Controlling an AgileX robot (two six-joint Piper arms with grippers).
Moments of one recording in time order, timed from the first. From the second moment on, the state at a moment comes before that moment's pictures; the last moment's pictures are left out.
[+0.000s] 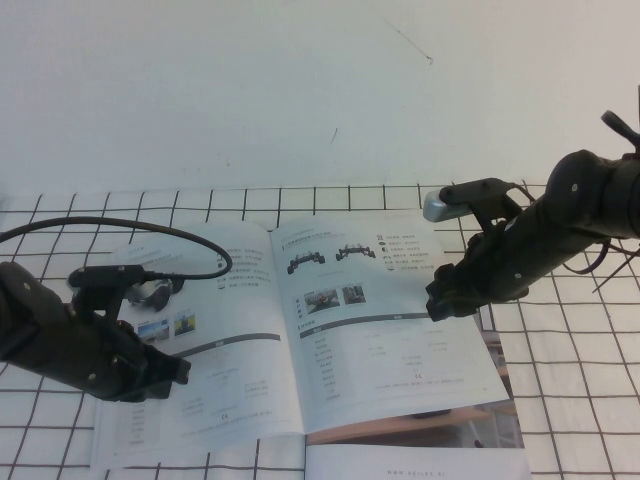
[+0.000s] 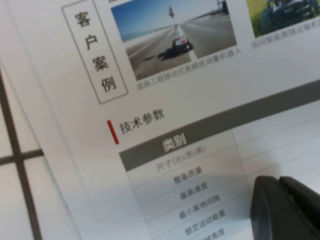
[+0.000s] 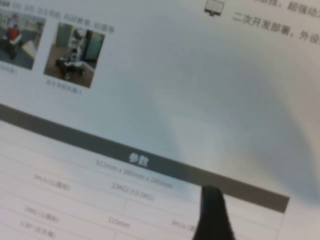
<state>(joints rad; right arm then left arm) 0.31 2.04 -1.34 0.47 0.65 -0.46 -0.09 1.75 -0.81 -0.68 0.48 0.63</state>
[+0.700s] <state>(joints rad) 0.30 2.08 -1.34 0.71 0.72 -0.66 -0.09 1.76 -0.82 -0.68 0.48 0.63</state>
